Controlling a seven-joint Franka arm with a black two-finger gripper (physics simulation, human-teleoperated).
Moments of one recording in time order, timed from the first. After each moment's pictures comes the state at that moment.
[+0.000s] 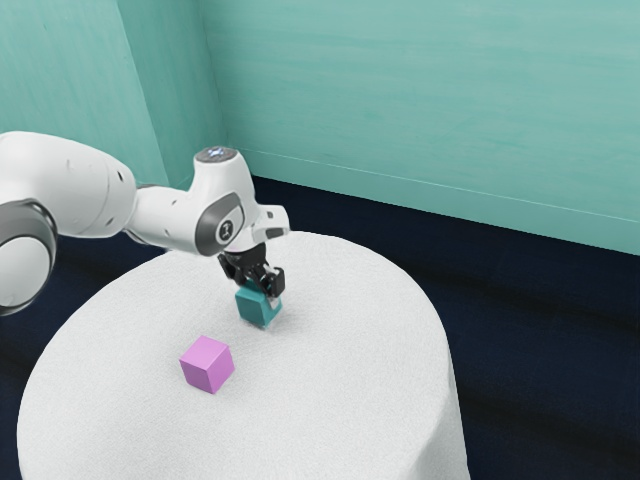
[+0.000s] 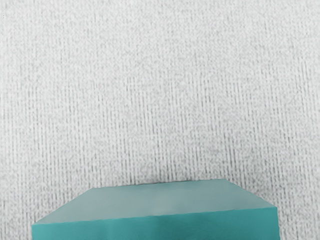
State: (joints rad) arm -0.13 0.46 0.15 -1.86 -0.09 2.42 0.14
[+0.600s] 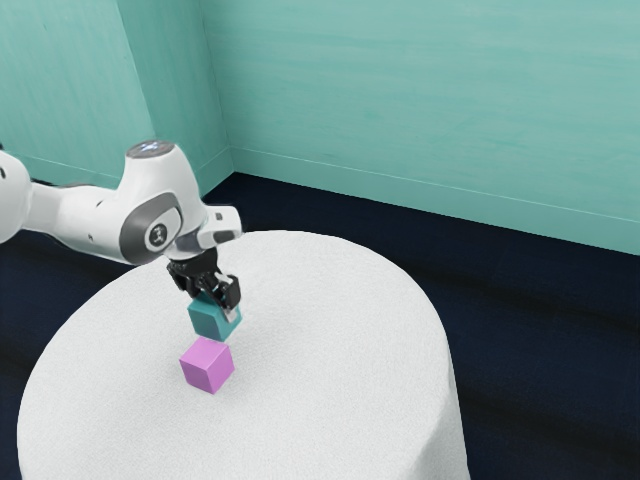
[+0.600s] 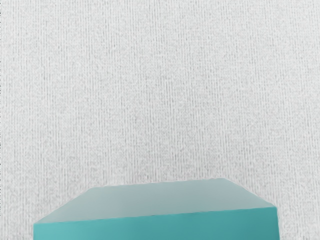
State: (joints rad) arm -0.14 0.04 0.15 -2.28 -0.04 2.41 0.08
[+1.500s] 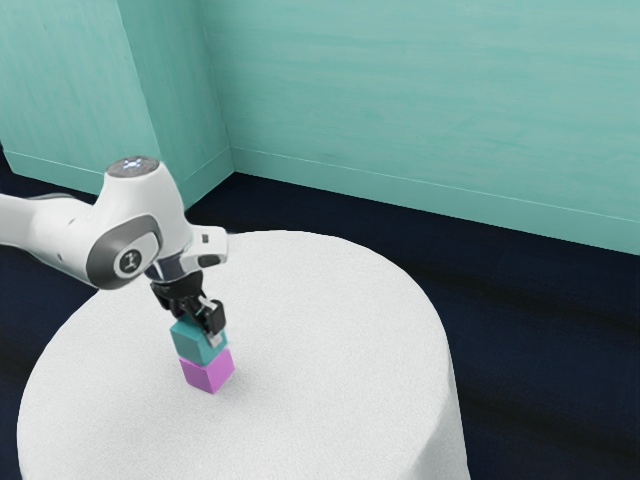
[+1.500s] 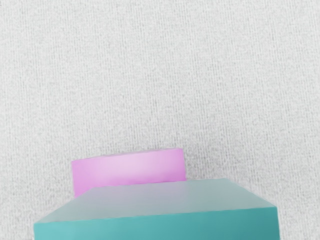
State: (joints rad) arm -0.18 -0.15 0.15 -2.47 0.06 2.41 0.03
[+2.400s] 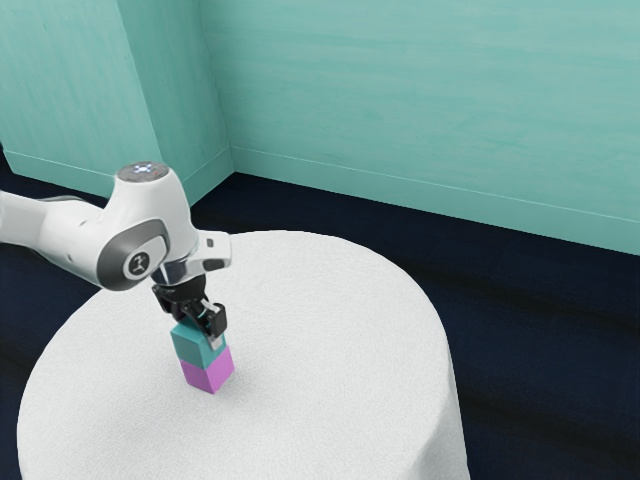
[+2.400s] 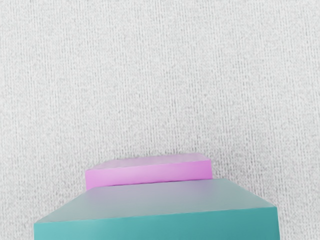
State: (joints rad) arm -0.18 -0.07 0.15 -2.43 0.07 2.42 0.02
